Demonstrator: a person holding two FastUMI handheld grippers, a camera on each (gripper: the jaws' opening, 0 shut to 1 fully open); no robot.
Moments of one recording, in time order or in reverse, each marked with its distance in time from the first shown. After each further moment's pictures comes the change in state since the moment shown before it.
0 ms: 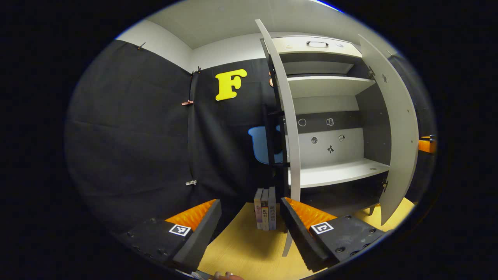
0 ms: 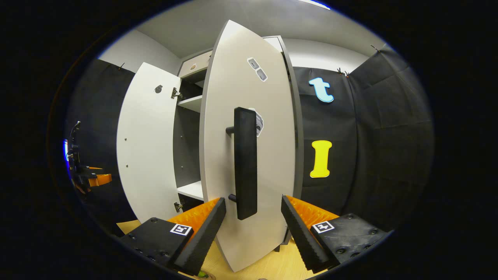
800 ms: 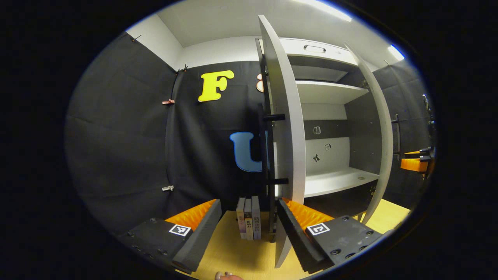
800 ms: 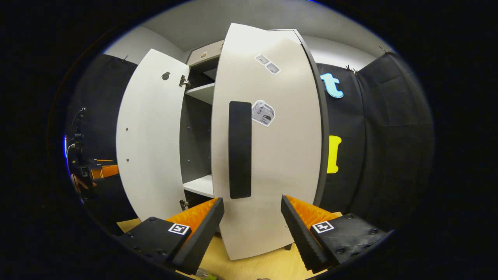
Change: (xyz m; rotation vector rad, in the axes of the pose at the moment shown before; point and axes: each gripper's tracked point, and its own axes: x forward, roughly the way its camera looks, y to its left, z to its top) left arm 0.045 -0.018 0.015 -0.058 -0.045 -0.184; right arm 0.022 0.043 -0.019 -0.026 0.035 -0.002
